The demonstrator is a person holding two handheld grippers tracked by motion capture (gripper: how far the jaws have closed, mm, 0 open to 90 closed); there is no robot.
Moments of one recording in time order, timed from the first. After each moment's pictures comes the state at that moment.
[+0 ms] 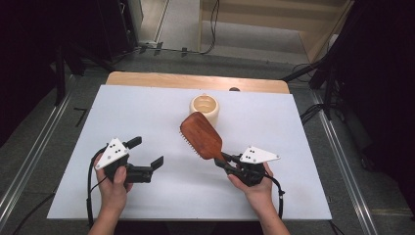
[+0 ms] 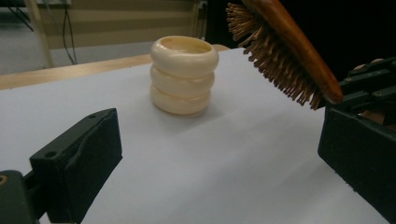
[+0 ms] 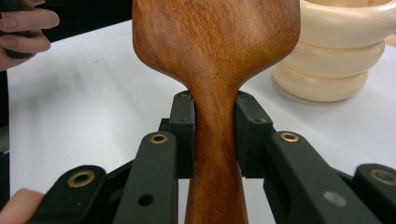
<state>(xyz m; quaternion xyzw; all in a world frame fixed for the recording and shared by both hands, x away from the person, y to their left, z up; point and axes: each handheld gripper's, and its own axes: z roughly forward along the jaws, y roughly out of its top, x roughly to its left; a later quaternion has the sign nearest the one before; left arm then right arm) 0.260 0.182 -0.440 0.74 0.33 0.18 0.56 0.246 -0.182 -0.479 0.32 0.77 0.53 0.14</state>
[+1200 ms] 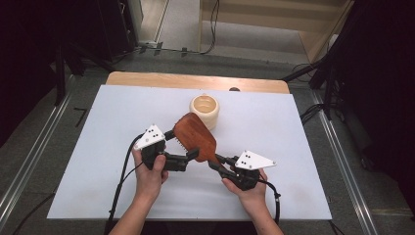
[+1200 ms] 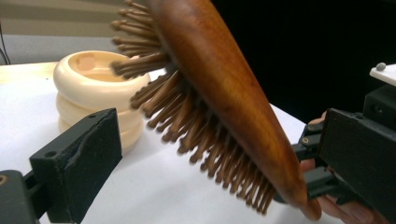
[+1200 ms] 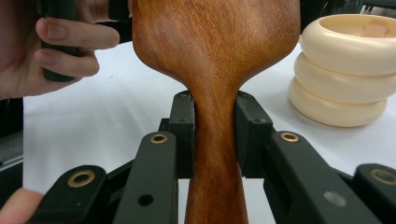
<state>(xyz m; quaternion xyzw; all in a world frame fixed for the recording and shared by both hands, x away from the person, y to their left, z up) 0.282 0.102 -0.427 0.73 0.32 0.09 0.60 0.236 -0.165 -0.479 0.30 0.76 0.56 0.16</state>
